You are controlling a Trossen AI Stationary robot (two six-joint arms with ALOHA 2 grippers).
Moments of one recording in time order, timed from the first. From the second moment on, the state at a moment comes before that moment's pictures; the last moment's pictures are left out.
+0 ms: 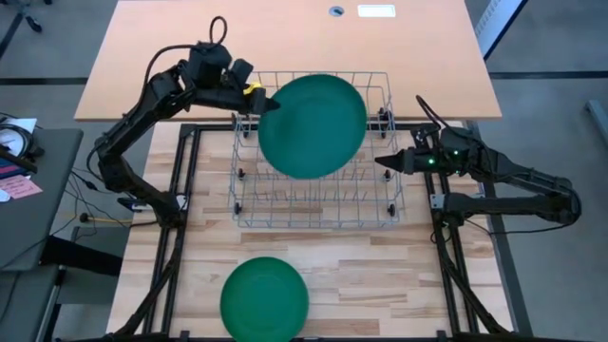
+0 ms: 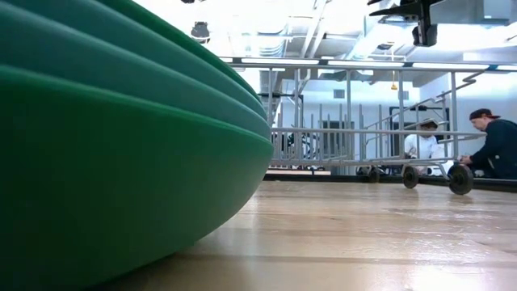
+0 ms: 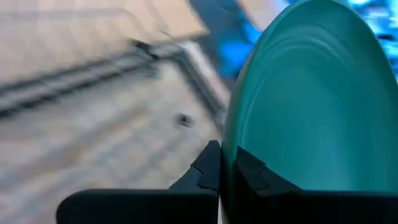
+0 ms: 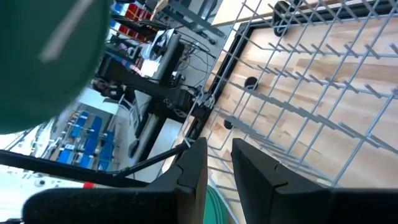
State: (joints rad) left arm 0.54 1.49 1.99 -0.92 0.32 -0.69; right arm -0.29 0.71 0.84 -0.38 -0.10 1.00
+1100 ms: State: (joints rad) left arm 0.52 1.97 1.98 1.24 0.87 -1.91; right arm -0.27 0.72 0.84 -0.39 -0.11 1.00
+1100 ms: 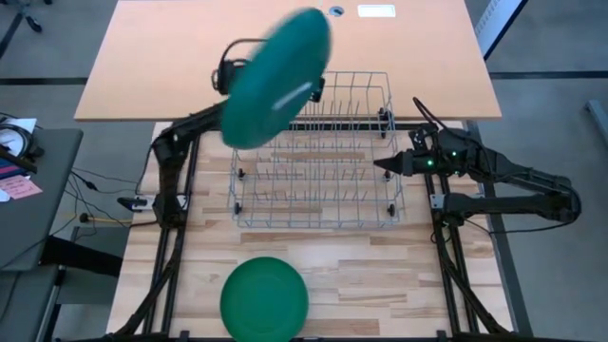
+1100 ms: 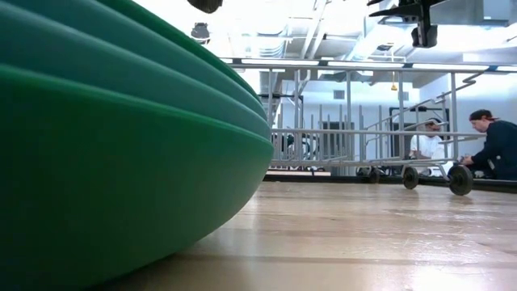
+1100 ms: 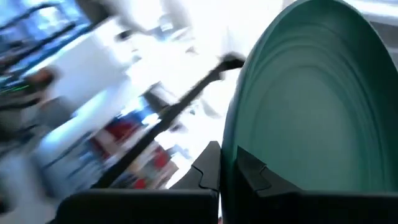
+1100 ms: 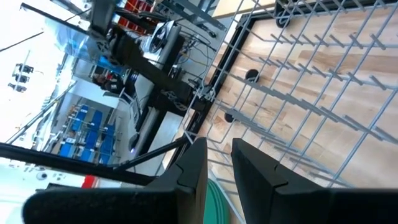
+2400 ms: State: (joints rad) left arm 0.52 1.88 2.26 -0.23 0.65 -0.77; right arm -0.23 0.68 0.84 -0.37 -0.11 1.07
